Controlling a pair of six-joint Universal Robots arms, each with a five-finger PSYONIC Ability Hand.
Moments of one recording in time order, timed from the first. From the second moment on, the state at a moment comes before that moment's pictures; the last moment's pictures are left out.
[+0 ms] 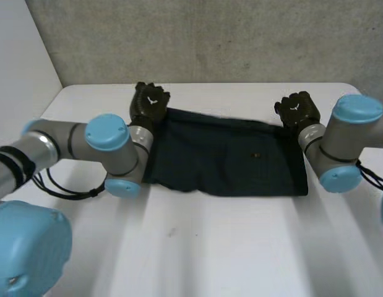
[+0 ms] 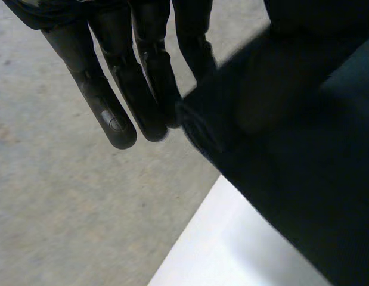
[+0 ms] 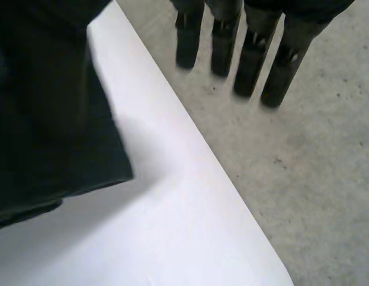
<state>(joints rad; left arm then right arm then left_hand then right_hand) 4.21 -2.60 -0.84 3.61 -1.61 3.77 1.83 -0.64 0.93 -0.20 1.43 2.46 1.10 1.18 1.18 1.19 0.99 0.92 1.11 1.13 1.14 0.94</state>
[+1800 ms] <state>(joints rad) 4.16 -2.04 -1.34 3.52 -1.59 3.43 2.06 -0.93 1.05 0.05 1.08 2.79 0.19 0.20 0.21 0.21 0.04 0.20 0.22 0.21 0.23 0.07</state>
